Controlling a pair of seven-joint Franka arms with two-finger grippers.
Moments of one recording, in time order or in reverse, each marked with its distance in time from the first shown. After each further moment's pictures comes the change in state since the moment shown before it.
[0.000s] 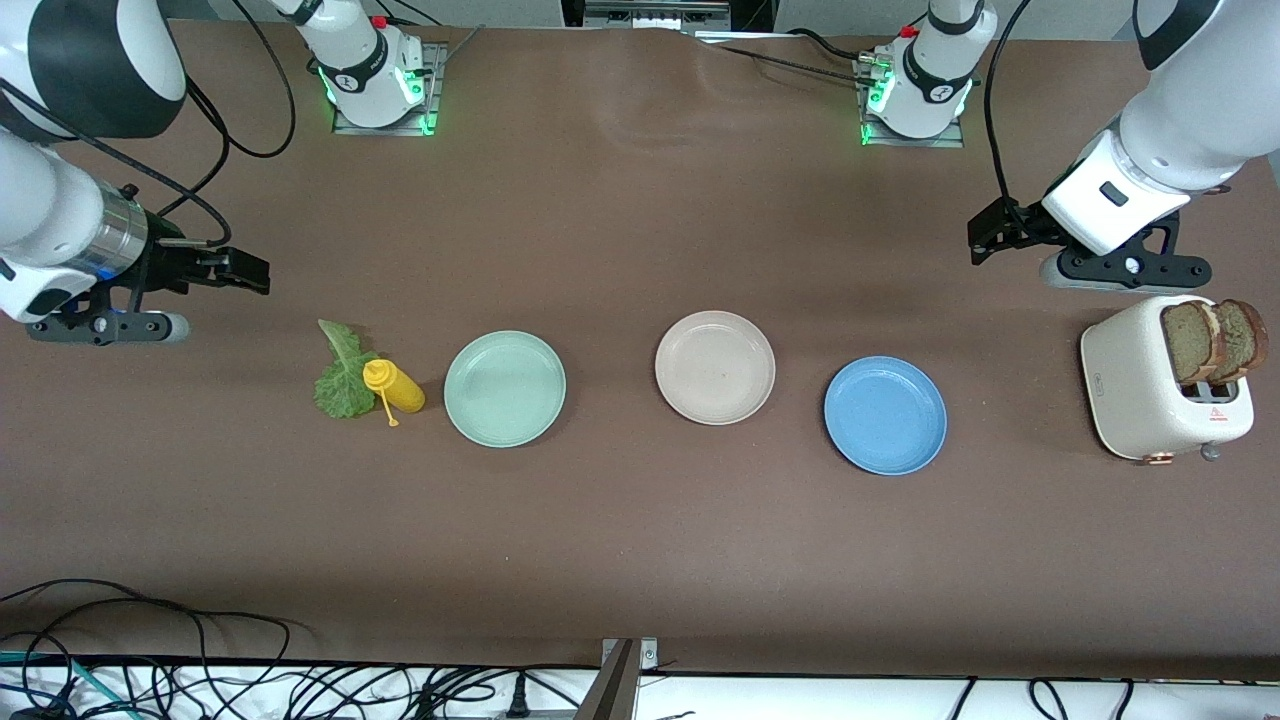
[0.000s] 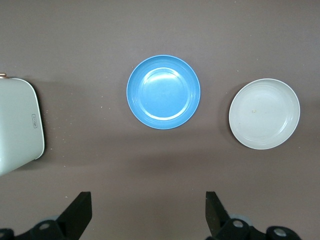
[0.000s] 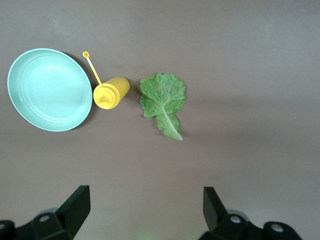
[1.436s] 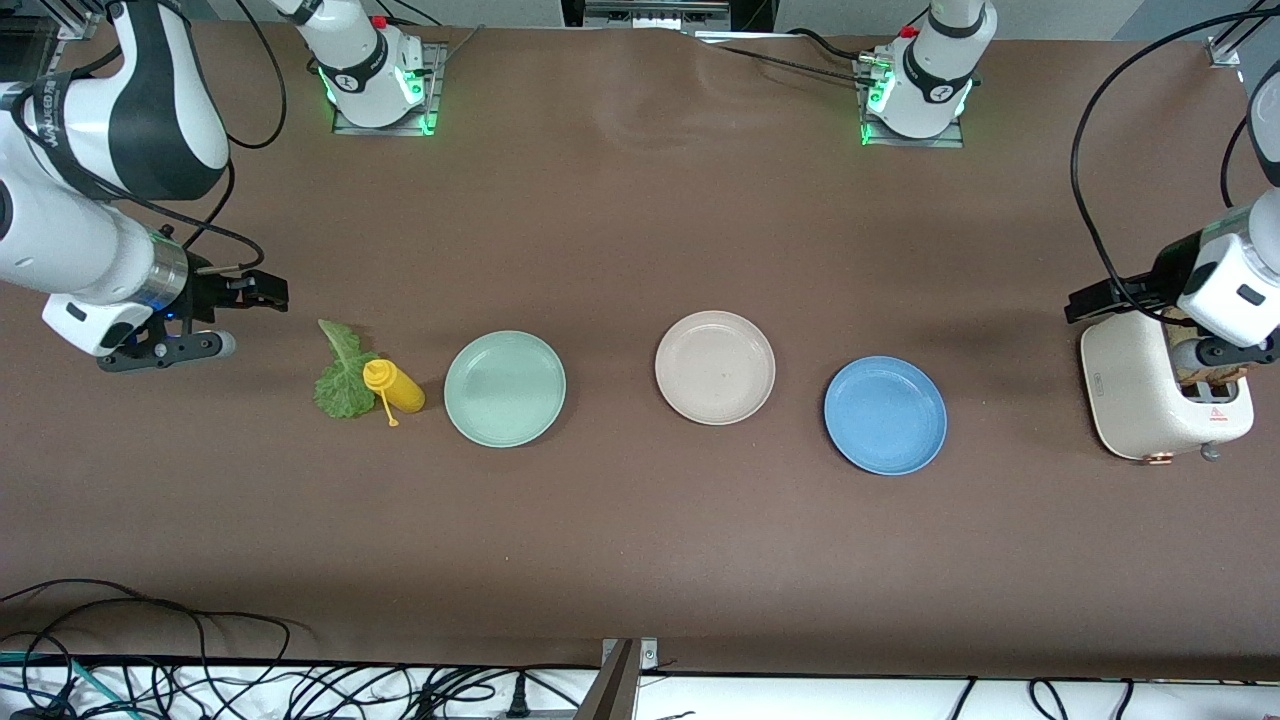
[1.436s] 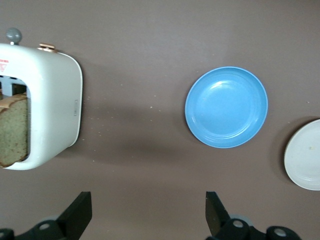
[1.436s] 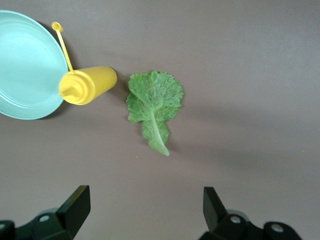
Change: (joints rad) left arm 0.220 0.119 0.022 0.005 0.028 0.052 0.014; right arm -0.005 -0.003 -0.052 -0.227 -0.008 0.230 -0.229
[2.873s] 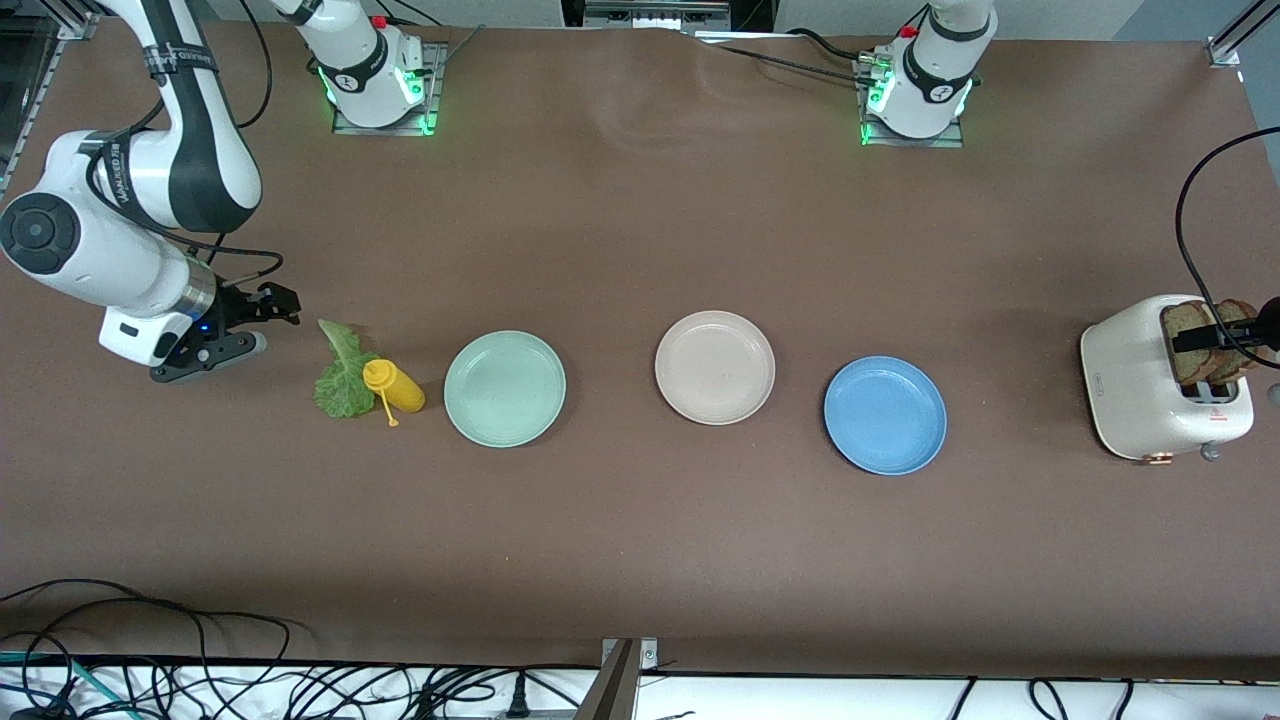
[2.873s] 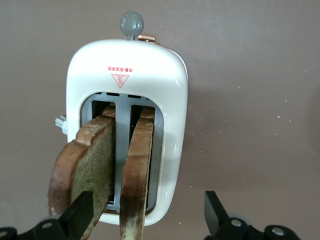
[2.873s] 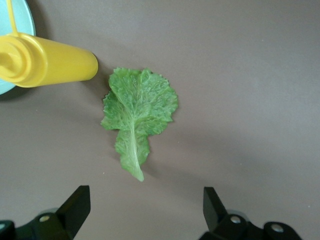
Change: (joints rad) left arm 0.301 0.229 0.000 -0.013 0.165 0.179 0.292; right arm 0.000 0.005 -0.058 -0.247 0.000 0.330 -0.261
